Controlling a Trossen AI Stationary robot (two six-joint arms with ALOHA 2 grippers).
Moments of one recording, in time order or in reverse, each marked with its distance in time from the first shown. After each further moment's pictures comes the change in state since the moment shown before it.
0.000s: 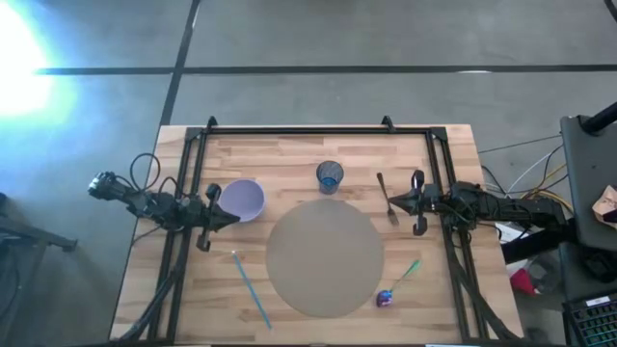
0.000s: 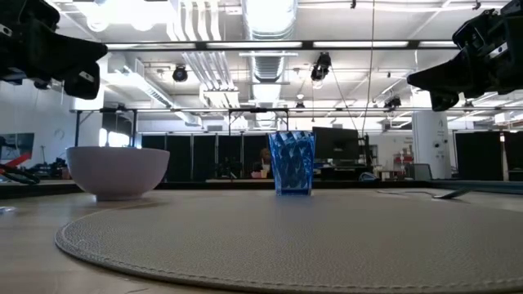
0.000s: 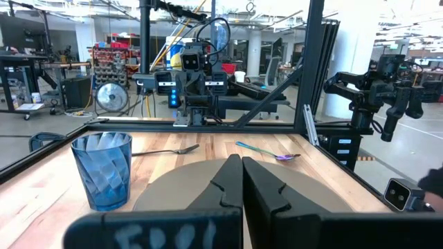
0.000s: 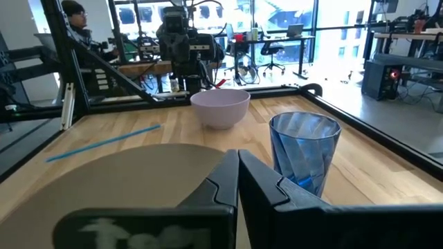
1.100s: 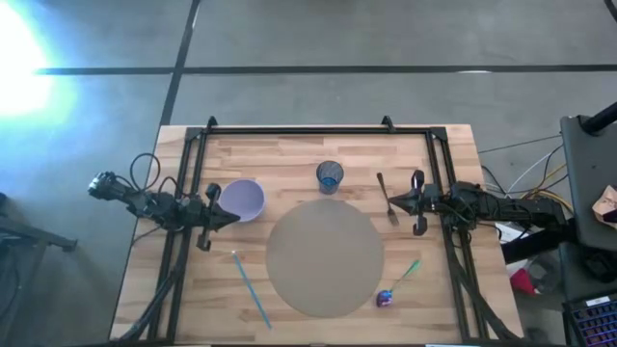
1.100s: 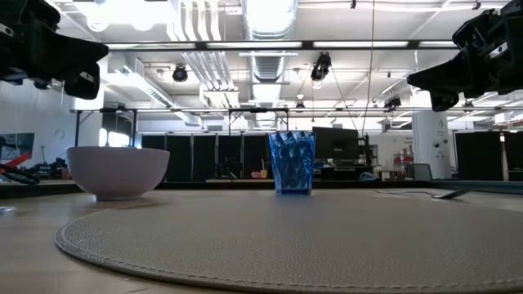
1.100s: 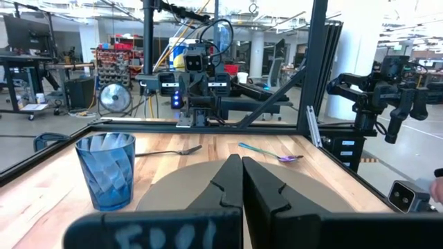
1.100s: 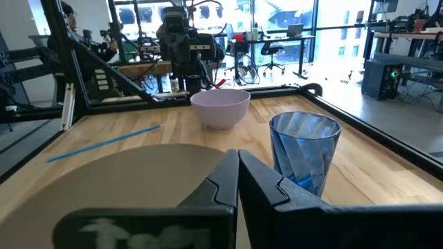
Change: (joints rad) left arm 0.000 0.000 0.000 0.008 -0.013 0.000; right arm 0.000 0.000 0.000 0.000 0.000 0.001
